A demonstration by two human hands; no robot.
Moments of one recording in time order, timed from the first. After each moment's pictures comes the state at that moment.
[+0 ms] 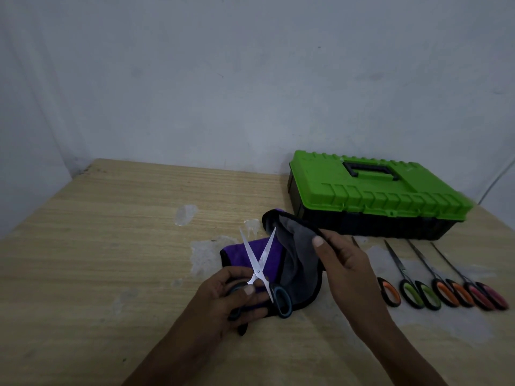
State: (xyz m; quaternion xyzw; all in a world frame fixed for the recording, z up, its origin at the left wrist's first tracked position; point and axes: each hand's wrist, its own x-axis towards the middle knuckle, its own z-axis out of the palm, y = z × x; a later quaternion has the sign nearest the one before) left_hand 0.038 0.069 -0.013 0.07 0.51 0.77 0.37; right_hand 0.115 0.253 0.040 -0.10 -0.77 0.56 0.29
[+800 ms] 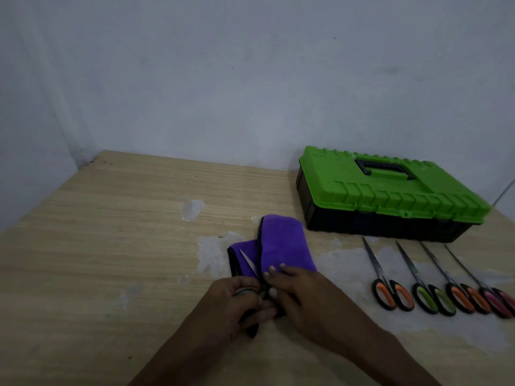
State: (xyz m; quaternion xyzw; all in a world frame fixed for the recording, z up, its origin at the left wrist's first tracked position) left_hand 0.036 0.075 -0.013 0.04 0.52 0.75 0.40; right_hand 0.095 0.233 0.008 -0.01 -0.99 0.15 -0.03
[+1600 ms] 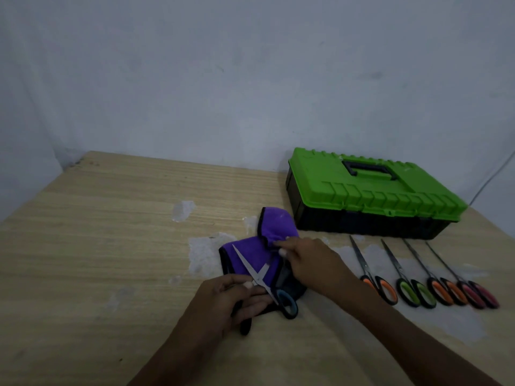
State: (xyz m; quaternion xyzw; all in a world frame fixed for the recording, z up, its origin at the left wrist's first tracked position) left_hand 0.037 0.078 -0.010 -0.01 0.52 0.77 0.38; right_hand 0.058 0.278 0.007 -0.09 -0.99 0.12 0.05
